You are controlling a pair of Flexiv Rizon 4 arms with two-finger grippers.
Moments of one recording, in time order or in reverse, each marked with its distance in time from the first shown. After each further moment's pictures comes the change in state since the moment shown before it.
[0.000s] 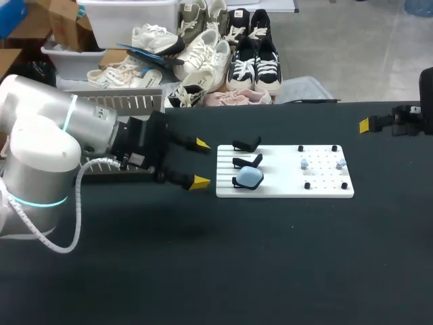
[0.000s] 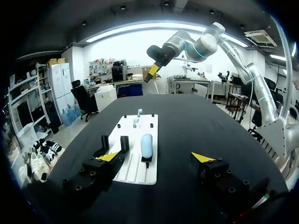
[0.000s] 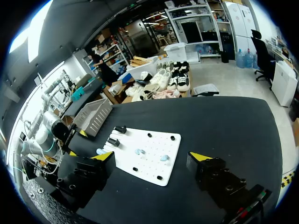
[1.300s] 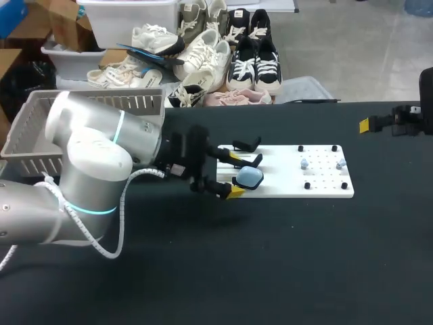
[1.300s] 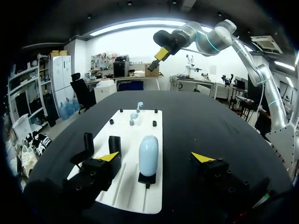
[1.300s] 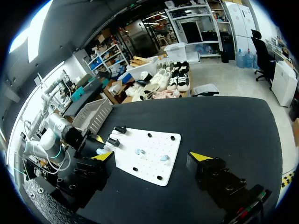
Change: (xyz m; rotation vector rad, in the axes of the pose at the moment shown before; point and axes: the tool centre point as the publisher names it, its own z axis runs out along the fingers) left arm 0.009 0.010 0.082 0.009 0.004 -0.061; right arm 0.000 0.000 0.000 0.000 0.000 0.000
